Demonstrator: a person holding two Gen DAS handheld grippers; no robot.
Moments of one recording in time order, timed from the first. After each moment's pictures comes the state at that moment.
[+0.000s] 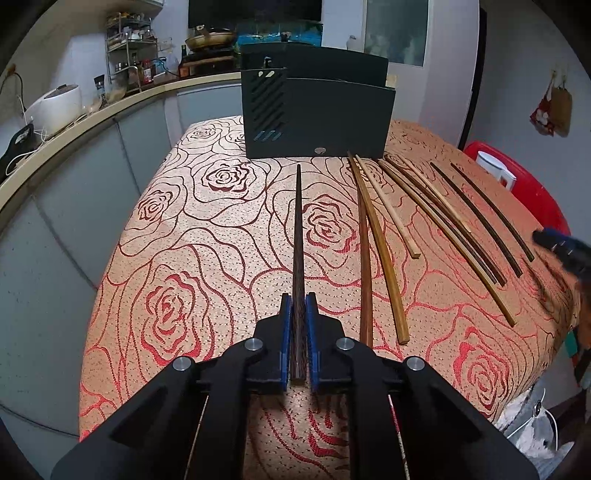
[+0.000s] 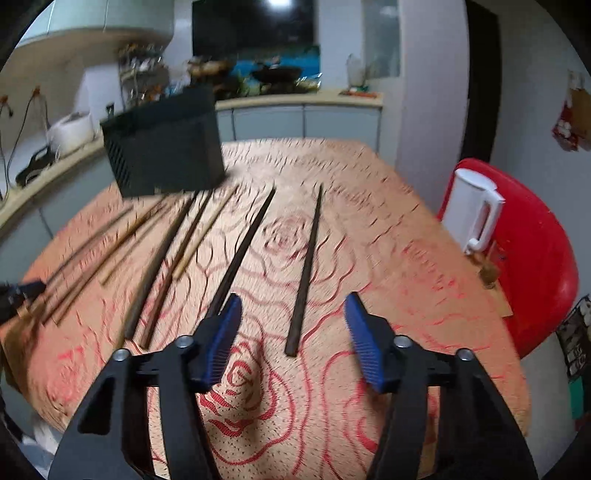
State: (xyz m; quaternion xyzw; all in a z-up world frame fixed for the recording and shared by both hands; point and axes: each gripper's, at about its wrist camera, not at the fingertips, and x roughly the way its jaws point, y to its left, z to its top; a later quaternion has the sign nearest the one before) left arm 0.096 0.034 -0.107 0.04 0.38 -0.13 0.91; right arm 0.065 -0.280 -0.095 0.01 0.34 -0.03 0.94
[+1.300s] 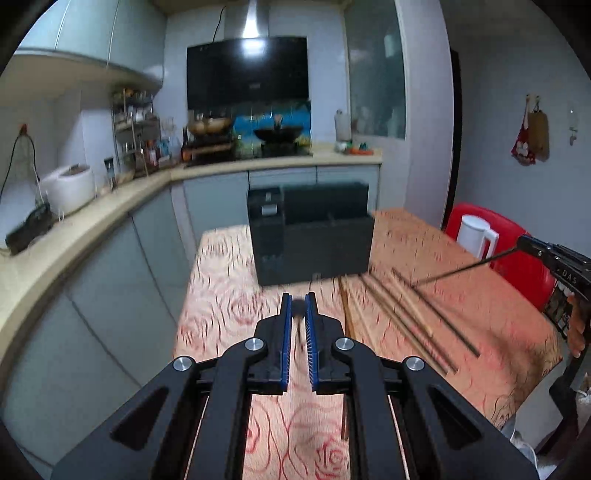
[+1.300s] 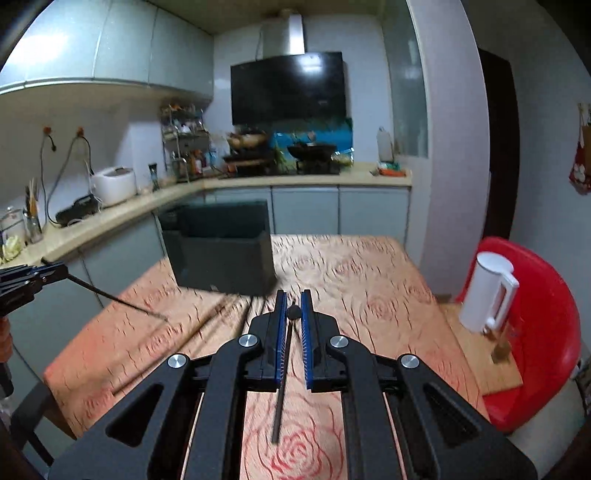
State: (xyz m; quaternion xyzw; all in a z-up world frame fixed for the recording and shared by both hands) left arm 0.079 0.038 0.028 0.06 0.24 -0.14 0.96; right arm 0.054 -0.261 0.021 0.02 0.20 0.04 0.98
